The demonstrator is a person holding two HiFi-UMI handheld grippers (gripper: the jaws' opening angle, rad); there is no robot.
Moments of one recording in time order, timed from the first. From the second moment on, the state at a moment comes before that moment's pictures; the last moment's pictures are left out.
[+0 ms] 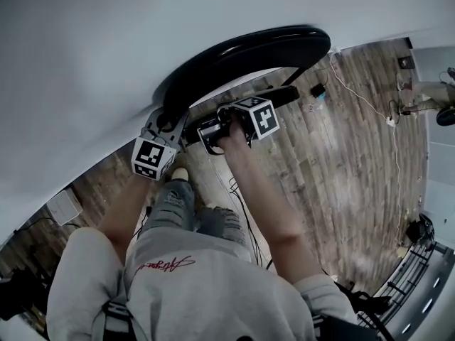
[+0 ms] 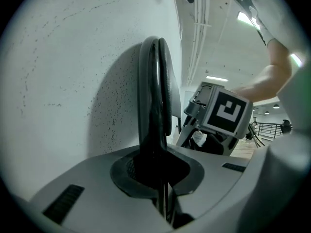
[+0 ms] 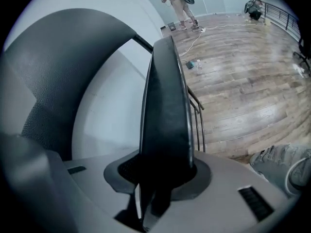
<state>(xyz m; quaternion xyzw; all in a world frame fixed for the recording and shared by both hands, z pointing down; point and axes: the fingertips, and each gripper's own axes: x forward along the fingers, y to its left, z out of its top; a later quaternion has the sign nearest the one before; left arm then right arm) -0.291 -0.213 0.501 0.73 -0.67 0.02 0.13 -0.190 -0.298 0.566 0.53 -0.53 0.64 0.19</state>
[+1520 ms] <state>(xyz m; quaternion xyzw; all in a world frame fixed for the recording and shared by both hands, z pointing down) -0.314 -0.186 0.507 0.68 -0.71 0.02 0.20 -0.199 -0.294 0.508 0.51 -0.68 0.48 0.22</state>
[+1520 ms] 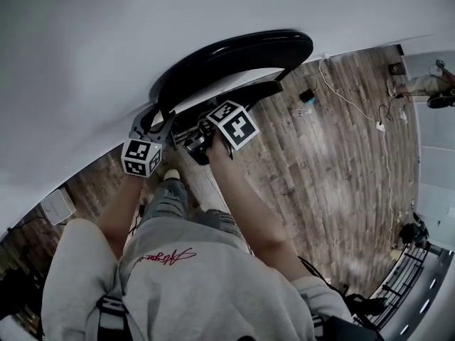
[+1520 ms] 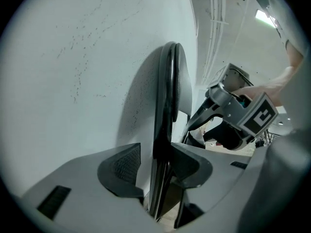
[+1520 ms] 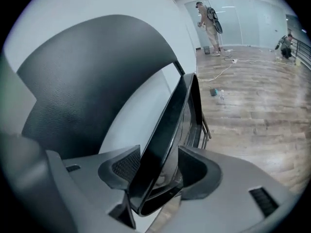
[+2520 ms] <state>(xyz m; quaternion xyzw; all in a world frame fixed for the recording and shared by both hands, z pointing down) -0.002 -0.005 0.336 0.72 -0.68 -0.09 0.08 0.048 -0.053 0.317 0.34 -0.93 0.14 -0.04</state>
